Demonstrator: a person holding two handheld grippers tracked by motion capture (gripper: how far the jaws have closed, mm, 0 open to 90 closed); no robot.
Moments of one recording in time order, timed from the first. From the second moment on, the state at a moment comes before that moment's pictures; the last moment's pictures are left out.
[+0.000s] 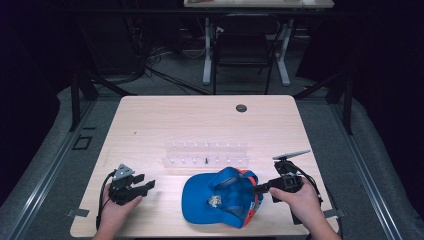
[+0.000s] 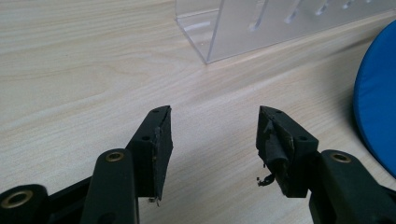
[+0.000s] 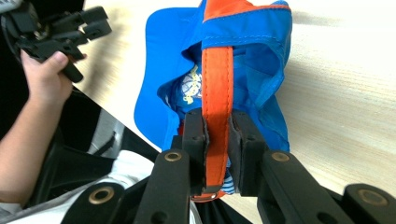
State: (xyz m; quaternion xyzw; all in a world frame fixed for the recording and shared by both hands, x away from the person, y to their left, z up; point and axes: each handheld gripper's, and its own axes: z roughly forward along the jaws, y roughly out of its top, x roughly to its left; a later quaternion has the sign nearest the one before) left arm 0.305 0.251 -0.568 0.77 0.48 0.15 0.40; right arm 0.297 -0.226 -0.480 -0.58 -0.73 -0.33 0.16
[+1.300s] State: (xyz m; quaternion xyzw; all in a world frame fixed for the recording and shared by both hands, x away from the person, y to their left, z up) left arm 0.305 0.250 -0.567 0.77 0.47 0.15 0.40; right arm 0.316 -0.184 -0.377 -0.60 -0.75 -0.25 0.11
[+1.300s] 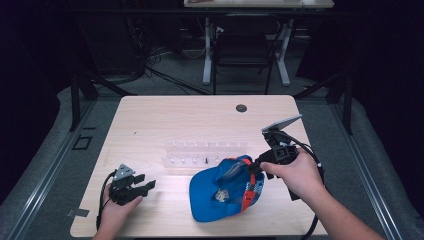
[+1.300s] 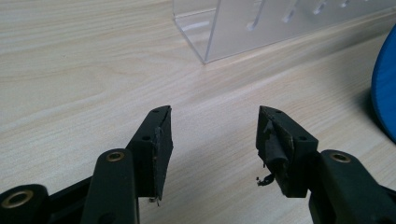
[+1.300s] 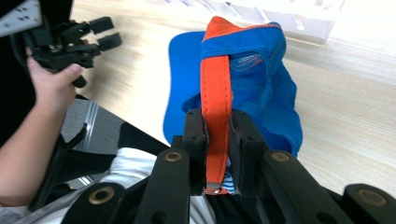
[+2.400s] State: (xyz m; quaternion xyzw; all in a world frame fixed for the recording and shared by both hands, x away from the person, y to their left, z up) left arm 0.305 0.249 -0.568 0.77 0.47 0.15 0.40; right arm 0.324 -0.183 -0.331 -0.57 -0.73 -0.34 0.19
